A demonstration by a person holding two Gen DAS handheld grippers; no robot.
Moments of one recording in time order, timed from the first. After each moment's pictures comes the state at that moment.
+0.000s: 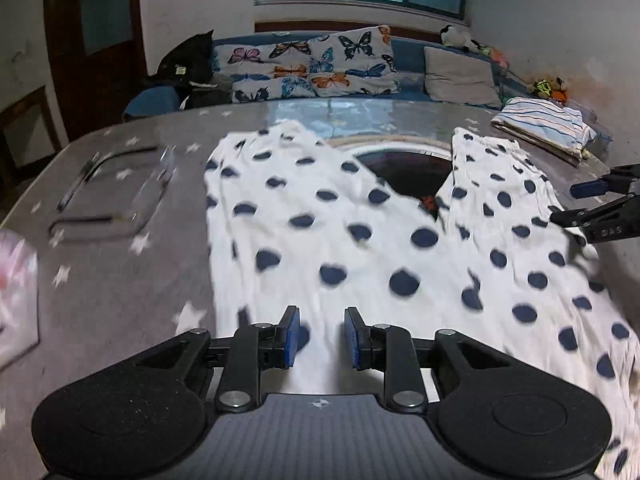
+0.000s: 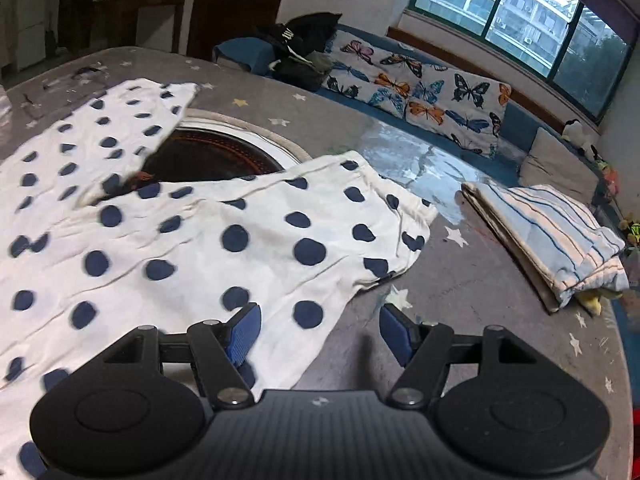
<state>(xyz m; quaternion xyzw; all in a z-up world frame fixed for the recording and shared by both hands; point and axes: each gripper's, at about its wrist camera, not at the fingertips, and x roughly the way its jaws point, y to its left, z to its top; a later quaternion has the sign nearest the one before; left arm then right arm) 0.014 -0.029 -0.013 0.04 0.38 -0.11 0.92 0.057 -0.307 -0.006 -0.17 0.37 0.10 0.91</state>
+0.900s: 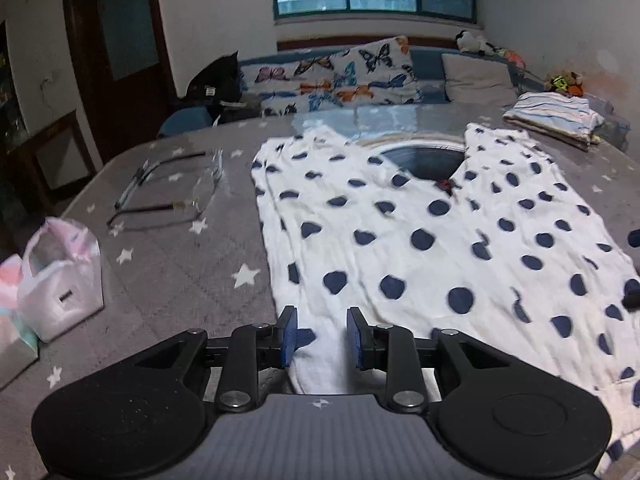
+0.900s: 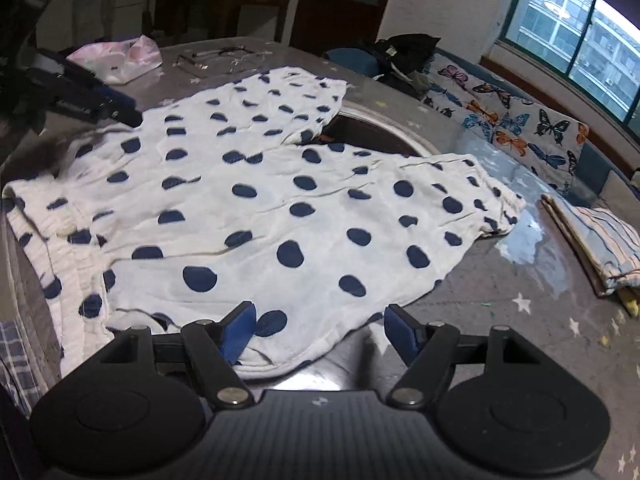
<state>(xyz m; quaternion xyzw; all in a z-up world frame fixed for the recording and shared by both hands) -0.042 -0.020 -0.004 0.07 0.34 -0.08 0.93 -0.076 -0.279 0.004 -0.21 0.36 0.23 0.88</state>
